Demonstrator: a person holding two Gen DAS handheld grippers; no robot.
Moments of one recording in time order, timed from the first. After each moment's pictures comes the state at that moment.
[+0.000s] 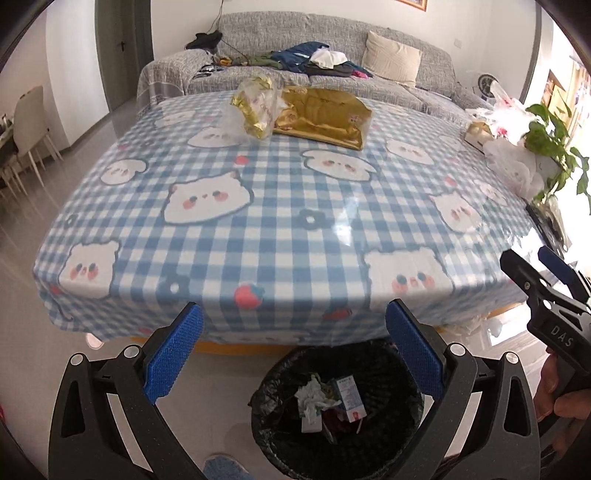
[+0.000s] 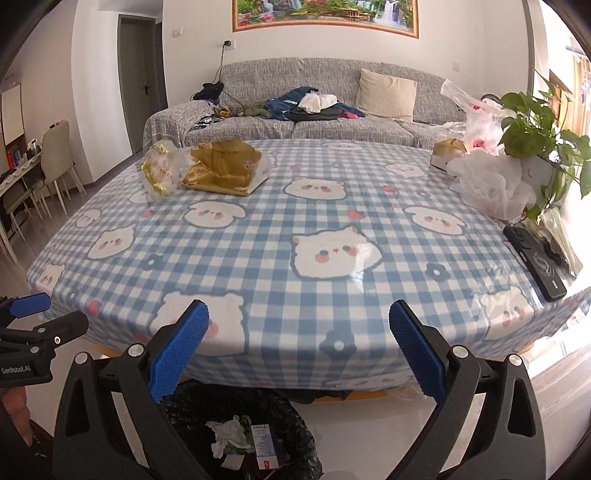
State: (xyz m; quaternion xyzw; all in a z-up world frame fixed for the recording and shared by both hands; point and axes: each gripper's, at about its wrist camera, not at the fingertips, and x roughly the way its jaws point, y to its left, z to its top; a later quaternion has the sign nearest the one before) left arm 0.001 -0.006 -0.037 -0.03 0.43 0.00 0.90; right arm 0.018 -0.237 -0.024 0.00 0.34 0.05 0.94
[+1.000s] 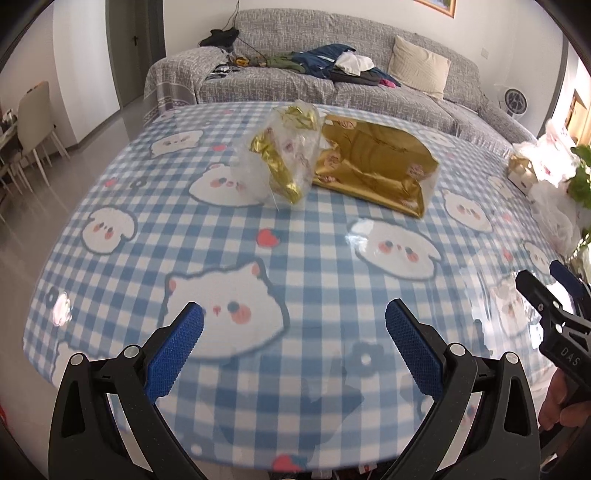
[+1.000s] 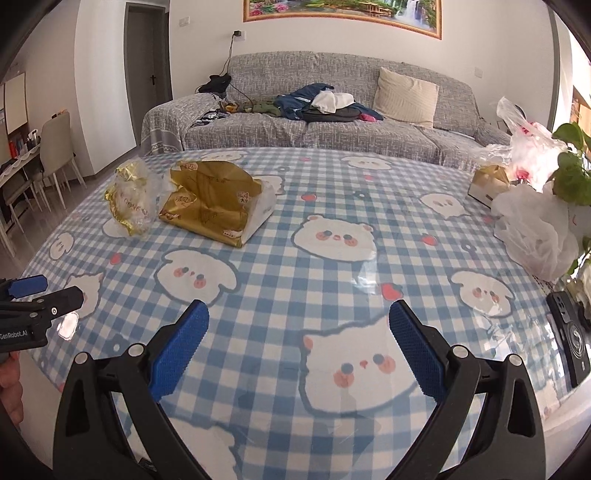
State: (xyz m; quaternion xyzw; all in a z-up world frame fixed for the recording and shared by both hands) left arm 0.136 0.032 -0.031 -0.04 0.43 0.03 0.90; right arm 0.151 -0.211 -0.023 -0.02 0.35 0.07 0.93
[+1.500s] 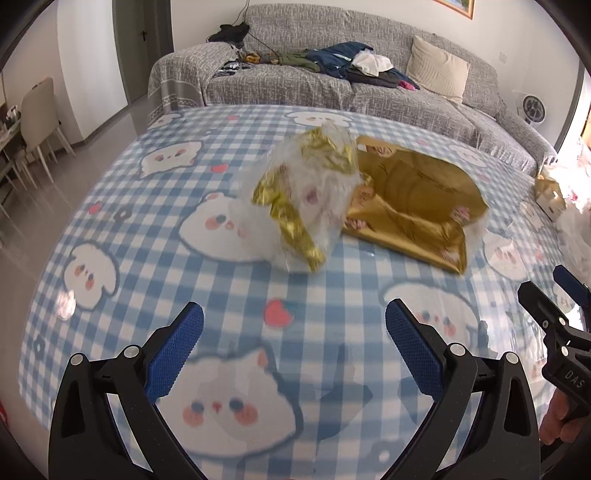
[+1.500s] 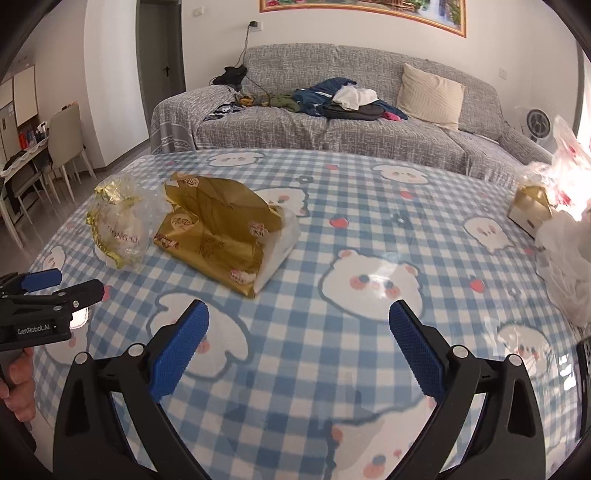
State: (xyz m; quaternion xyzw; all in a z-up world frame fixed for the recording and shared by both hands) left arm 0.217 0.046 -0.038 -0.05 0.44 0.05 0.89; right arm 0.233 -0.182 -0.027 -0.03 0.36 0.11 0.93
